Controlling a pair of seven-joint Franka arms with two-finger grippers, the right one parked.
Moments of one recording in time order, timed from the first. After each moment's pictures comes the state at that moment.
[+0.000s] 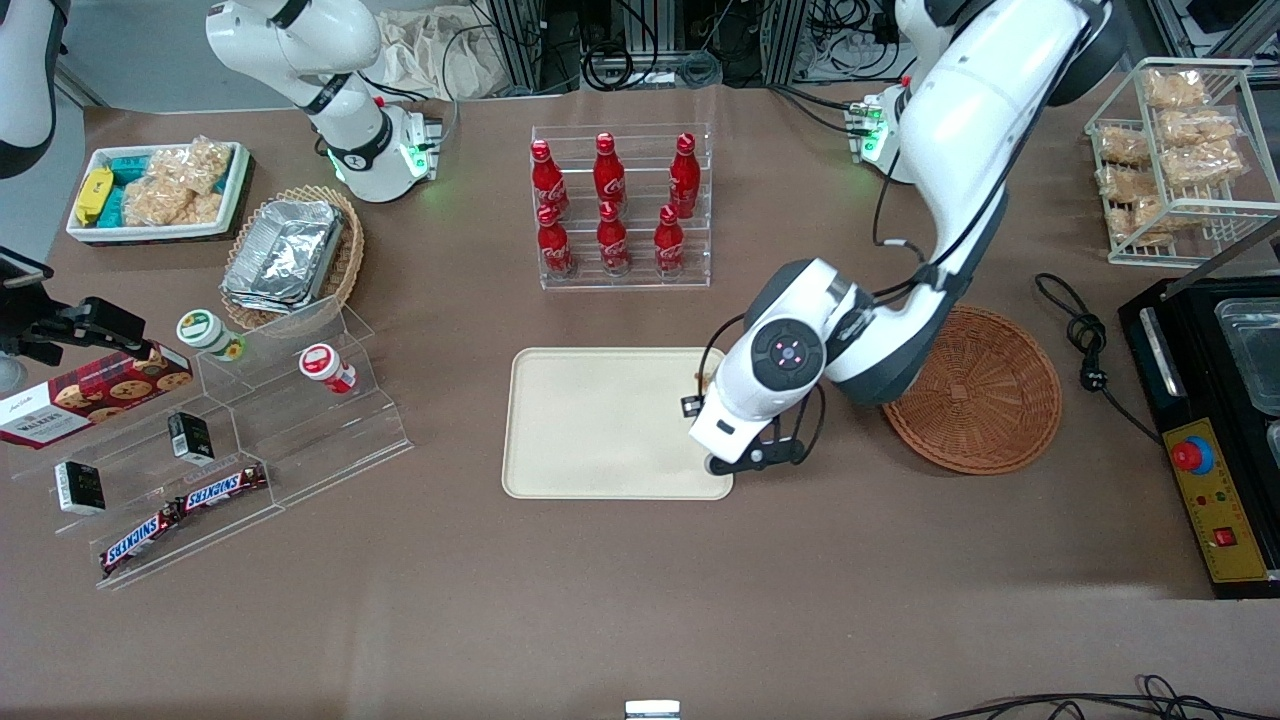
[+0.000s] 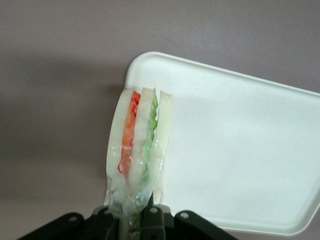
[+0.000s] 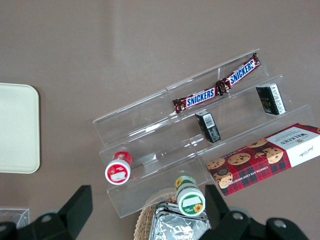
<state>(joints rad) -0.24 0.74 -0.46 -1.42 0.14 2.07 -0.87</state>
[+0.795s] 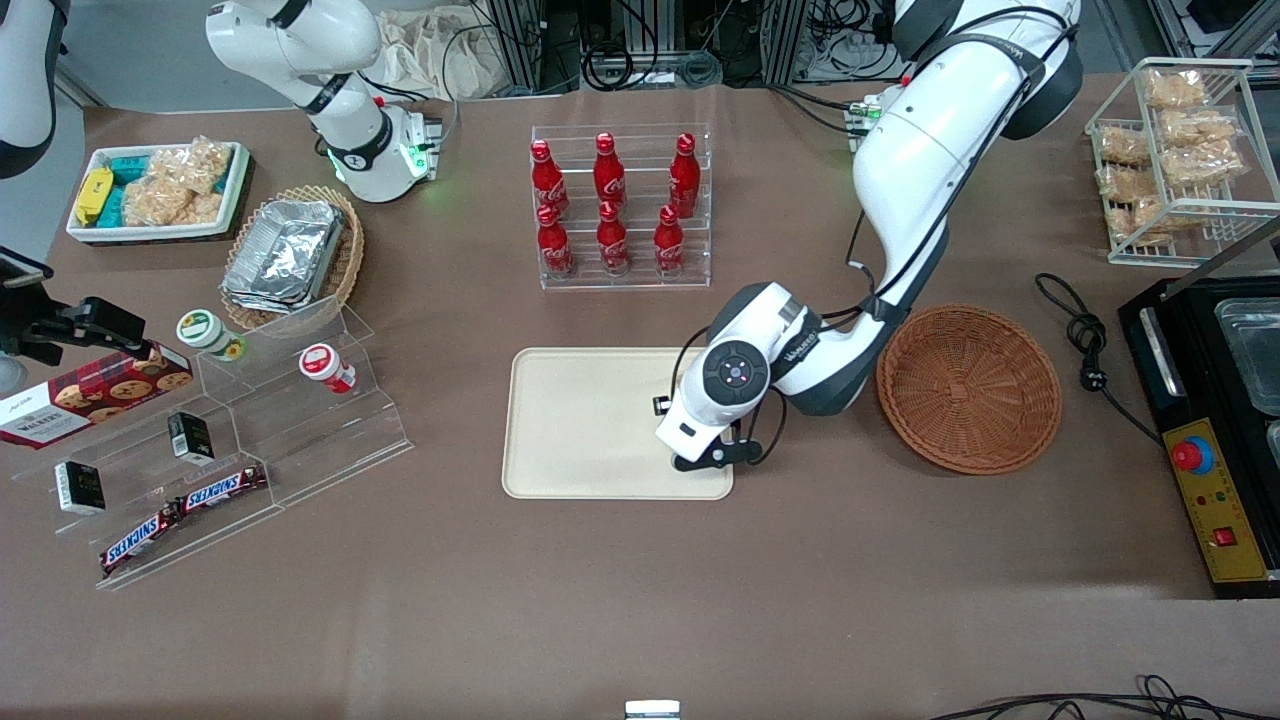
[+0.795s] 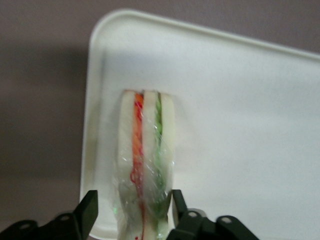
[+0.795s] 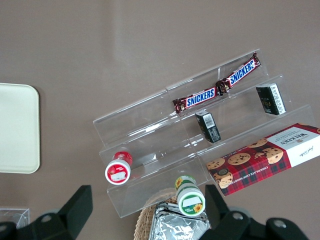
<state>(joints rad) -0.32 0.82 -0.41 -1.38 0.14 2.07 -0.88</state>
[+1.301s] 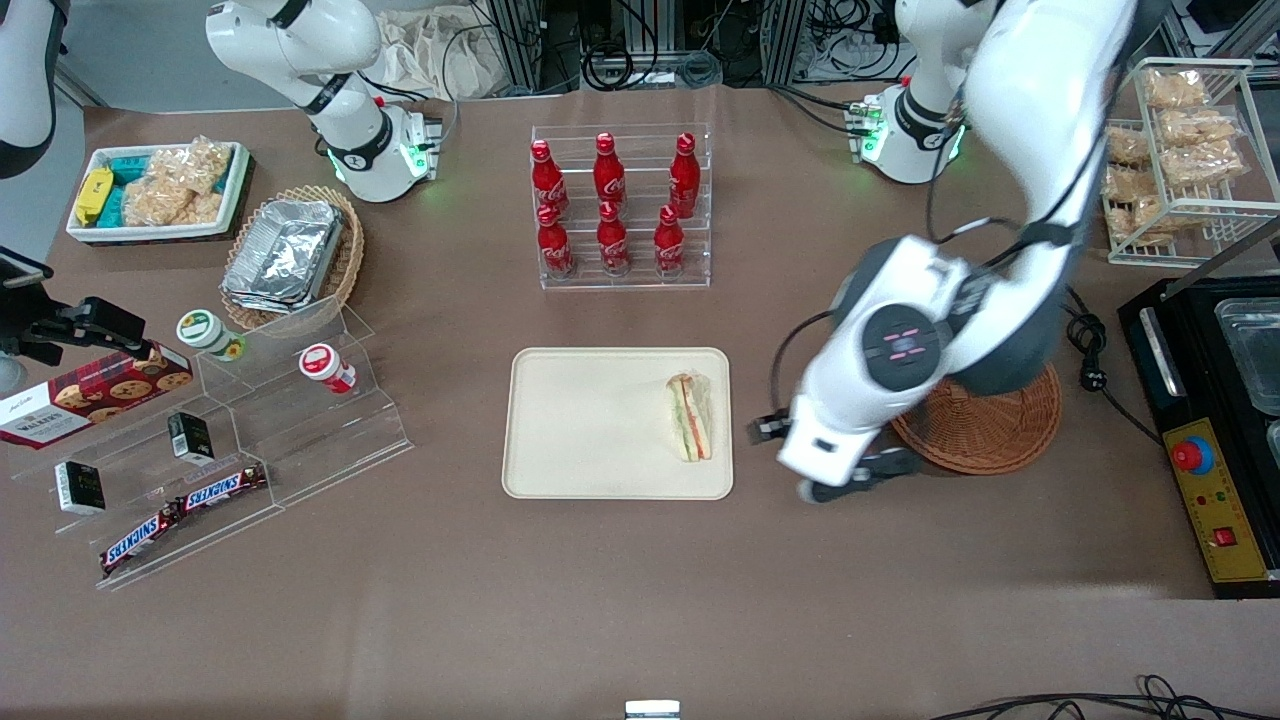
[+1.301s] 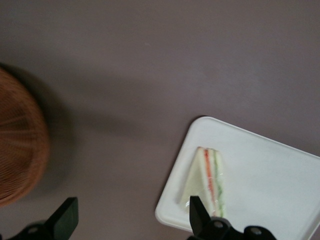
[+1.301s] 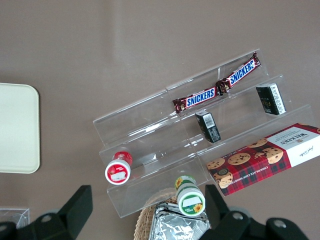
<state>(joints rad) -0.11 0.52 -0.39 -1.33 0.15 1.80 -0.85</state>
